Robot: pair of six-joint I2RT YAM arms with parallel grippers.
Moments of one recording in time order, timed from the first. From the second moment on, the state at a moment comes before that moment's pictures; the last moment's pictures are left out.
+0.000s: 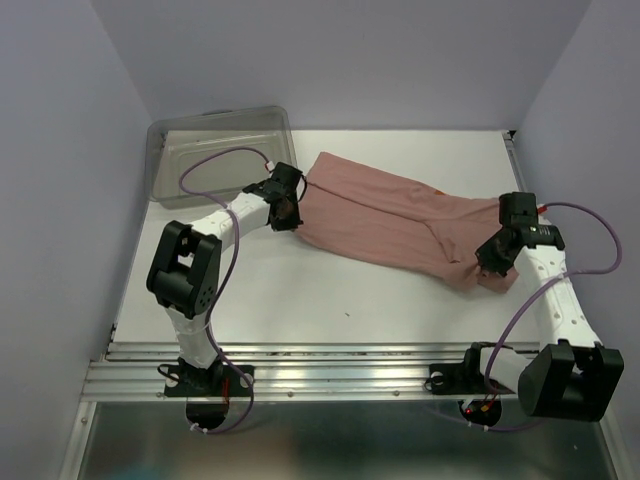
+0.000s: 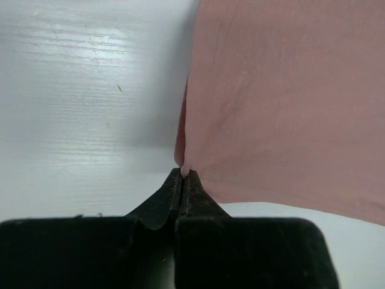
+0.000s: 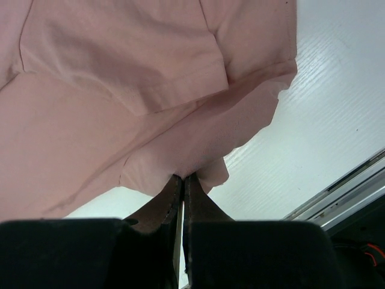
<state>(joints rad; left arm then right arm) -0.47 1.81 1.28 -0.48 -0.13 -0.53 -0.11 1.12 0.94 -0.94 0.23 0.78</state>
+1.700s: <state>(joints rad) -0.47 2.27 1.93 -0.58 -0.19 -0.50 -0.12 1.57 1.24 -0.74 0.43 0.69</state>
